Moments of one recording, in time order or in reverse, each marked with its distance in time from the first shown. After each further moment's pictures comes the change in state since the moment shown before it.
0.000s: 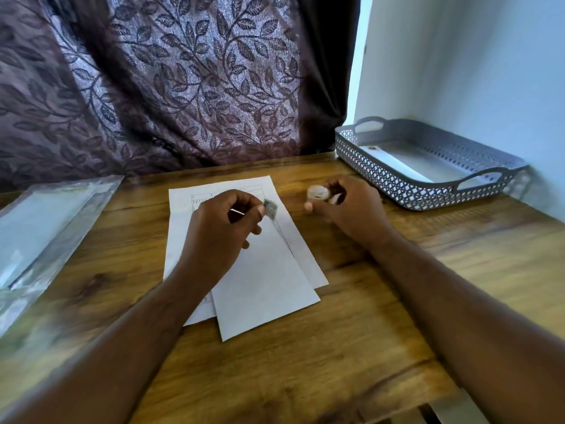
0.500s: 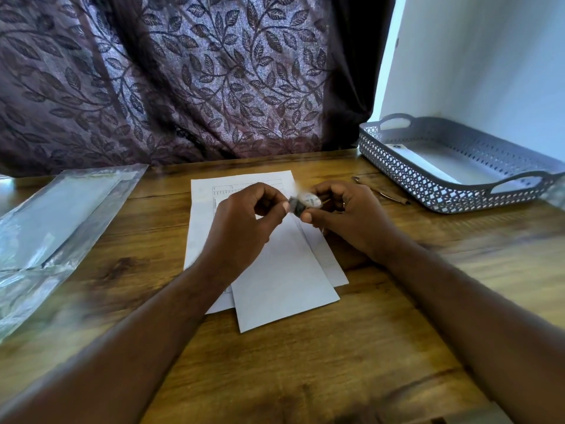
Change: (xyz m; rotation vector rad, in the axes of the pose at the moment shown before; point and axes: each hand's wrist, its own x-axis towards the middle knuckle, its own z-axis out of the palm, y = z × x) left_hand 0.000 -0.006 0.000 0.131 0.001 0.127; right_hand -0.017 -0.025 0.014 0.403 -0.266 -0.261
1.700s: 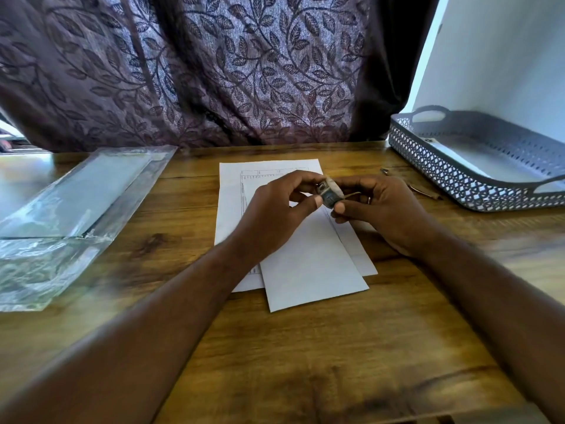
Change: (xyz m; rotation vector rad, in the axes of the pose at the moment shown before) left_hand 0.002 -0.009 0.000 -0.042 -0.113 0.042; right_hand -0.001 0.003 -0.002 0.230 -0.135 0.046
